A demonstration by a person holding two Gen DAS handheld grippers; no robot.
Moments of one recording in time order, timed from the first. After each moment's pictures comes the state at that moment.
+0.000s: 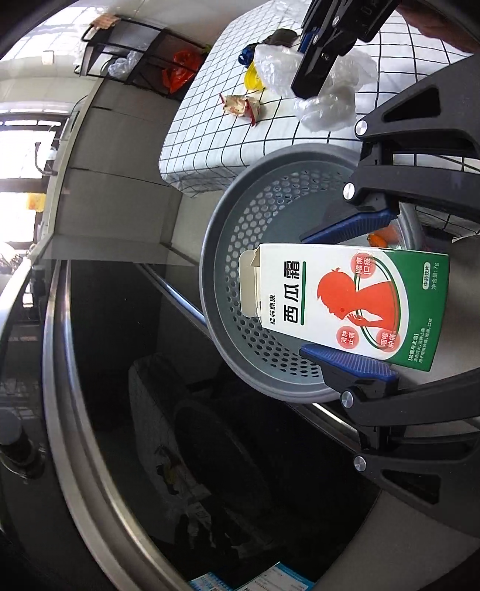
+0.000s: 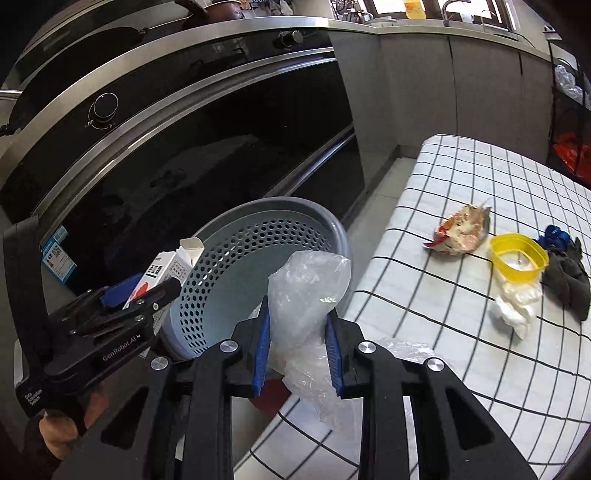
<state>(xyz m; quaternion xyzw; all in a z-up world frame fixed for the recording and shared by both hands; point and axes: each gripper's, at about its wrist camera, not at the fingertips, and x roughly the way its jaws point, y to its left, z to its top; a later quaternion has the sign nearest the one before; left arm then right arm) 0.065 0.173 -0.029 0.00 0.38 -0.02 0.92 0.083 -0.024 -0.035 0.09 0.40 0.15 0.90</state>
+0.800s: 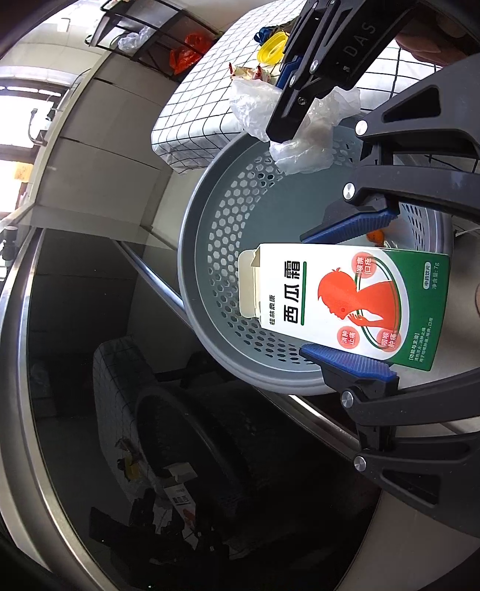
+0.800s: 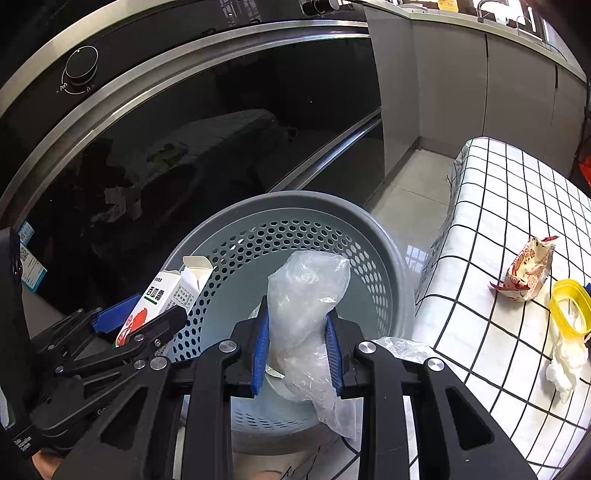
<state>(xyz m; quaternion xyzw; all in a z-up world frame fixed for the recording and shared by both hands) 0.102 0.193 -0.054 -0.03 0.43 0.00 0.90 0.147 0.032 -0.053 0.04 0.43 0.16 0.89</state>
